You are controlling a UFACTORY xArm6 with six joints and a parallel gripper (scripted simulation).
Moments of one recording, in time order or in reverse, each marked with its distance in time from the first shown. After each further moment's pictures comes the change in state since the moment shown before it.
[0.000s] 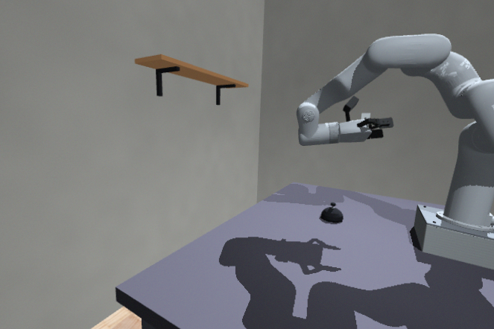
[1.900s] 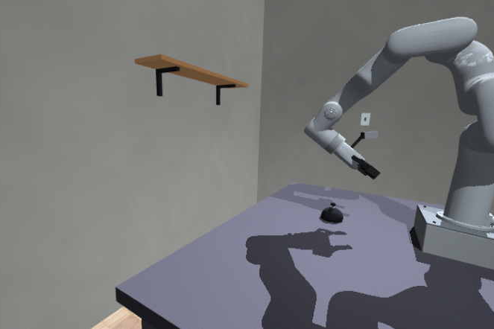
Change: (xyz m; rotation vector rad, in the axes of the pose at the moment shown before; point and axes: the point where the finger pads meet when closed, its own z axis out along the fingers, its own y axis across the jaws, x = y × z) arm -0.137 -0.079 -0.040 0.123 -0.772 0.327
